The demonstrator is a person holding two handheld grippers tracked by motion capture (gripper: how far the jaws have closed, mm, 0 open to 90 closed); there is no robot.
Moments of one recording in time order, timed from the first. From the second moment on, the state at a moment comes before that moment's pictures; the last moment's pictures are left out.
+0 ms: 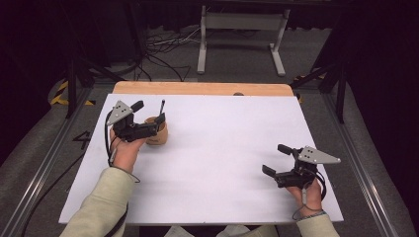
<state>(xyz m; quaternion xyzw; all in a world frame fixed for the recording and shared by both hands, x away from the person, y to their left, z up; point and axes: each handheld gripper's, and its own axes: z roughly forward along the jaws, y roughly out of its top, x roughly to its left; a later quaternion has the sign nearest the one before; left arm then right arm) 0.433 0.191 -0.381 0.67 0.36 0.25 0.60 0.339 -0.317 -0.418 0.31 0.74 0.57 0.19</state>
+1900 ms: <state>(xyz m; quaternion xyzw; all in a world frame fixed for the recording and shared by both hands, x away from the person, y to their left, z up) 0.328 0.227 -0.449 0.70 0.32 0.19 0.60 0.322 -0.321 -0.437 0.29 0.70 0.59 0.26</state>
